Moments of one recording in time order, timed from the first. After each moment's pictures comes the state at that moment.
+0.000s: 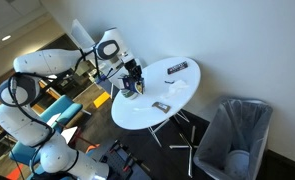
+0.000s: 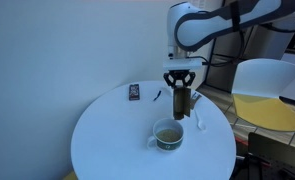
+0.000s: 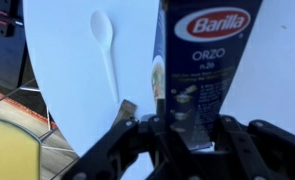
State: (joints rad) arm -0.01 0.16 -0.12 -1.82 0.02 1.89 1.06
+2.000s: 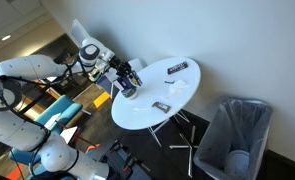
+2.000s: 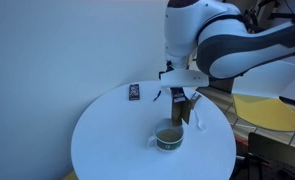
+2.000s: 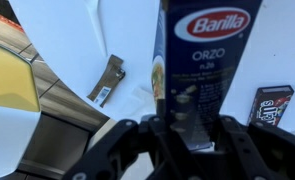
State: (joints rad) arm 0.05 -0.03 0.07 -2.01 -0.48 2.05 1.42
